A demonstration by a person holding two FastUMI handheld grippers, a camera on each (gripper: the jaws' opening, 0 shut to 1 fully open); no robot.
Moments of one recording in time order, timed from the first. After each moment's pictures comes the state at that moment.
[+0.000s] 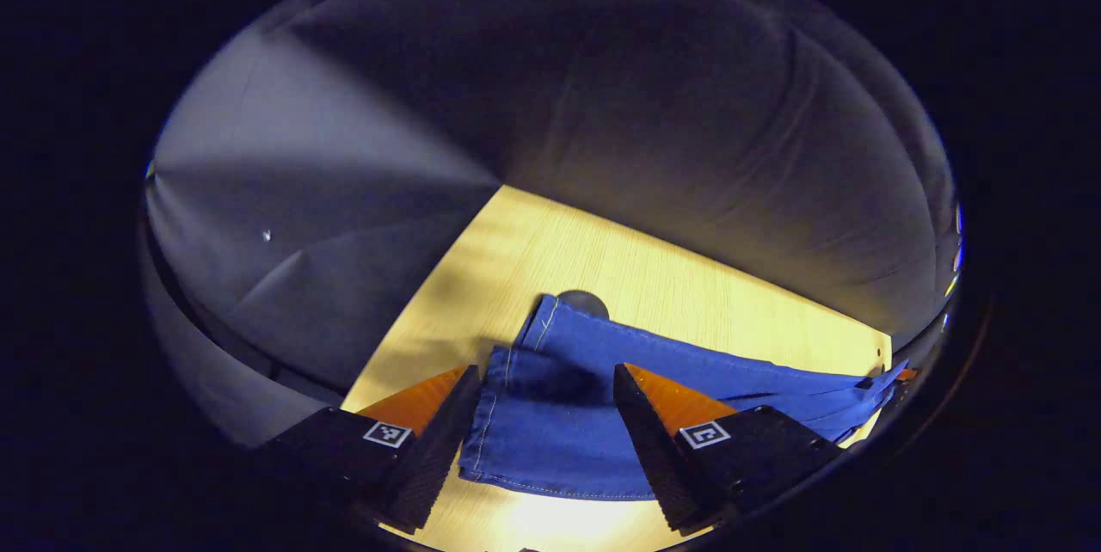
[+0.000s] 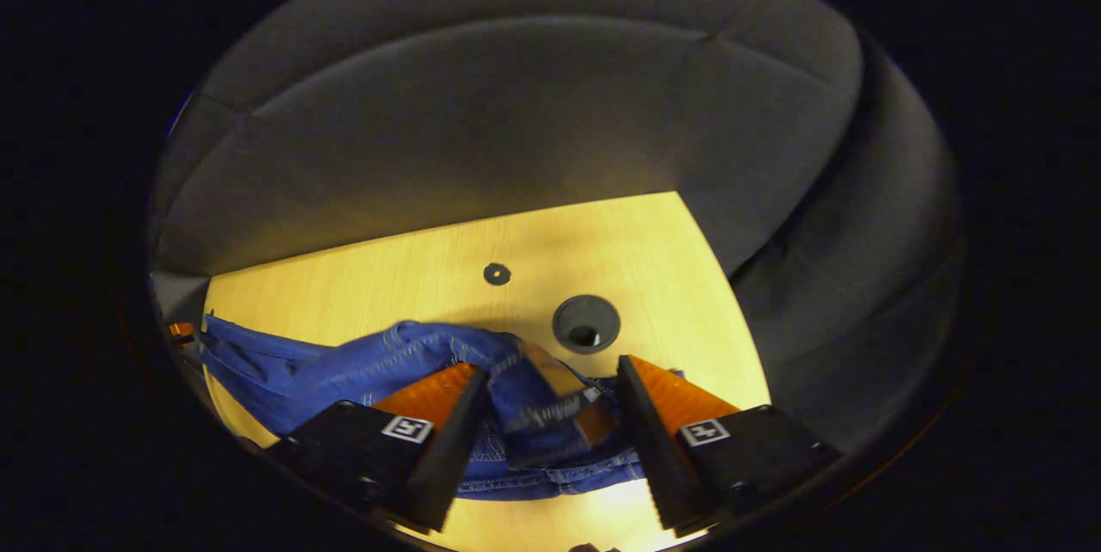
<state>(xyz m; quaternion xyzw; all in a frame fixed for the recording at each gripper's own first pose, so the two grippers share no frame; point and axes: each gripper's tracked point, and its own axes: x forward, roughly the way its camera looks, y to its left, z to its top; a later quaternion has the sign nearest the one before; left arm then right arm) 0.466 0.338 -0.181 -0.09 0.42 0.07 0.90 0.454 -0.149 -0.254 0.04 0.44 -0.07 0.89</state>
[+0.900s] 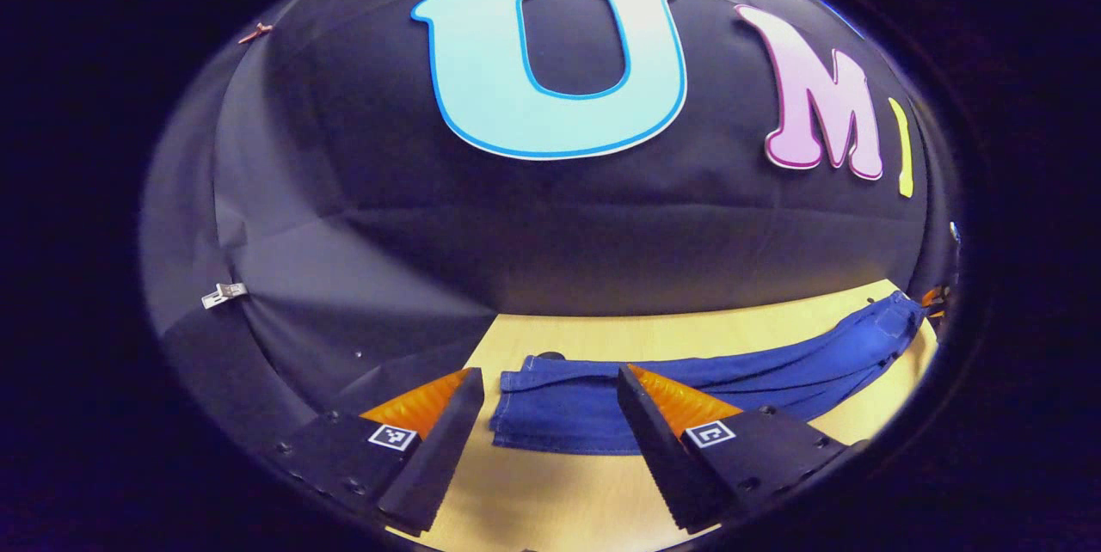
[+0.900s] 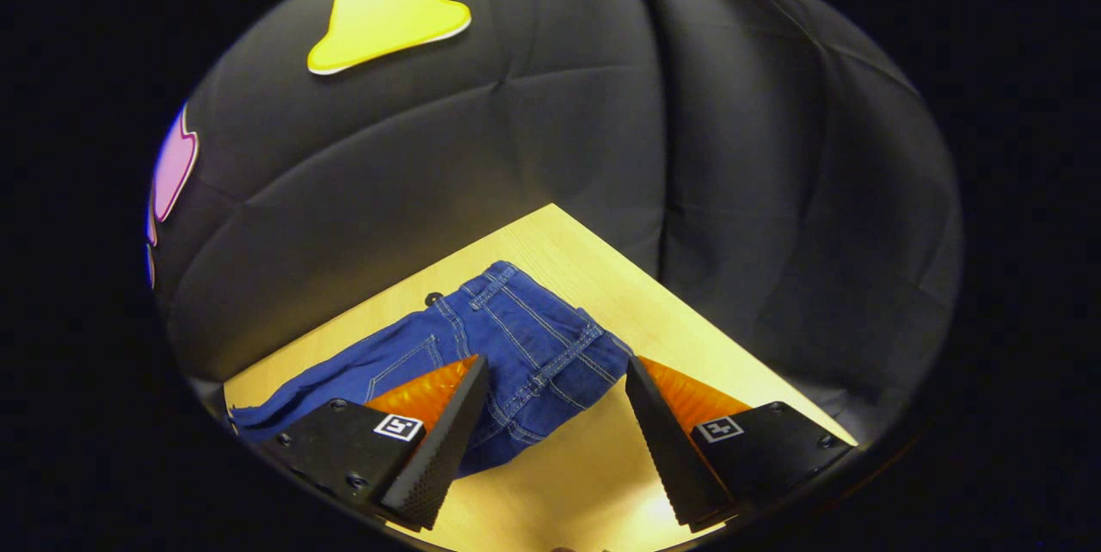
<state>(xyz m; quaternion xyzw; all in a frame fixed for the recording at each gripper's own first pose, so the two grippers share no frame) 0.312 0.243 -0.043 0.06 0.21 0.03 0.98 0.372 -0.178 -0.273 0.20 0.32 -0.23 0.90</state>
